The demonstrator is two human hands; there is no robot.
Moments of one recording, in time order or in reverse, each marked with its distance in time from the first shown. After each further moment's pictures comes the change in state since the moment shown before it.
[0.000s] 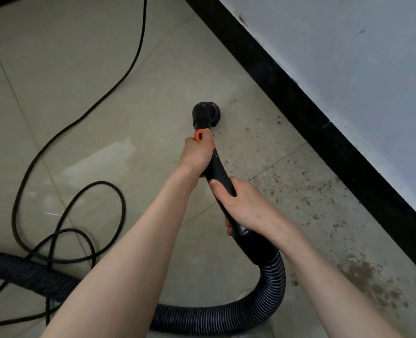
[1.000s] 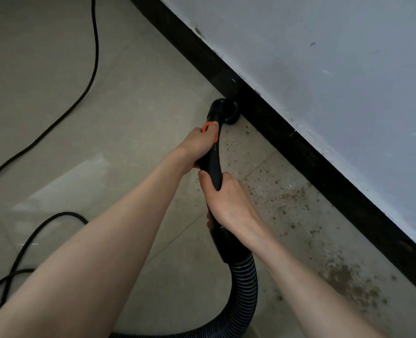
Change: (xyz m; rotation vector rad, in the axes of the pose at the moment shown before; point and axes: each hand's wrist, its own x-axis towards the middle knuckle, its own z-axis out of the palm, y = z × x) left_hand 0.036 0.058 0.055 0.210 -0.305 0.078; right_hand 0.035 0.005 -0.026 0.042 0.311 0.069
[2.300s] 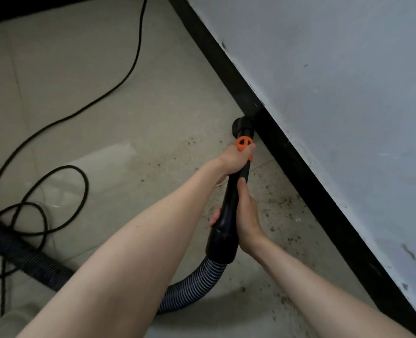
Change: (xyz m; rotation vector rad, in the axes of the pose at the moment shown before) left_hand -0.053 0.009 0.085 -0.025 0.034 0.021; right_hand -0.029 0.067 -0.040 0.702 -0.194 0.055
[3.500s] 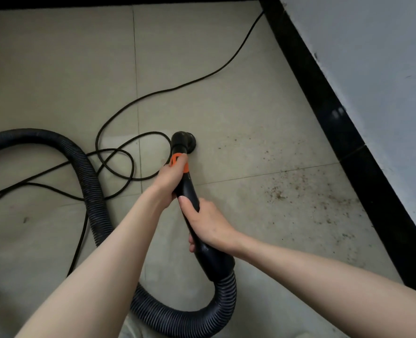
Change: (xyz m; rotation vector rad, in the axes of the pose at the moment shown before) left_hand -0.165 -0.218 -0.152 -0.666 0.503 -0.171; right_hand -0.118 0.093 0.151 -0.839 -0.539 -0.019
